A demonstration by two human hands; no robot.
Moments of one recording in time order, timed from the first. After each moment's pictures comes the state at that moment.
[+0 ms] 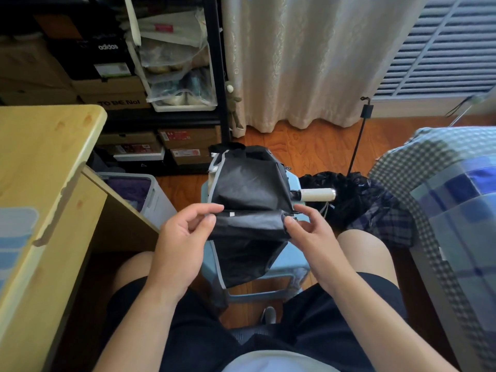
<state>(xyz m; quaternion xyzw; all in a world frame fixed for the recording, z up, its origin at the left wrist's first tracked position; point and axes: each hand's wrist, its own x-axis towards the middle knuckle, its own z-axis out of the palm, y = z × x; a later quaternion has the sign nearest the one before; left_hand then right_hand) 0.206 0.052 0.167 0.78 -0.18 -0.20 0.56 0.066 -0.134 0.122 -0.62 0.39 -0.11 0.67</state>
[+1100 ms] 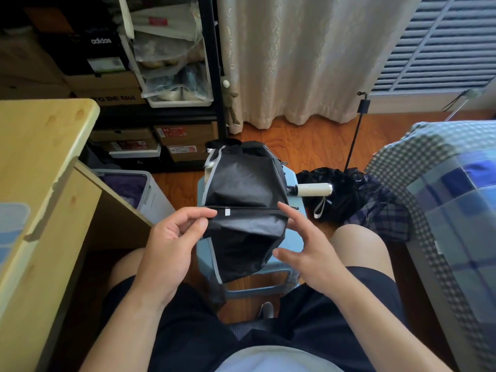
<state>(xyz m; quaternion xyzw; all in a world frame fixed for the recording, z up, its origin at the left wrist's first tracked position) 0.203 0.065 0.163 0.73 -0.17 -0.24 0.61 0.044 -0.125 0.116 -0.75 0.26 -0.08 0.60</state>
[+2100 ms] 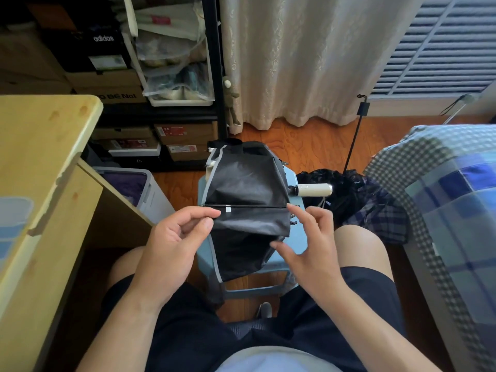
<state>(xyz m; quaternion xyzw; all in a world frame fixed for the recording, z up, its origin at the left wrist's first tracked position) 0.199 0.071 0.171 0.76 -0.22 -0.22 0.58 0.043 -0.115 0.091 -0.86 0.26 -0.27 0.35</state>
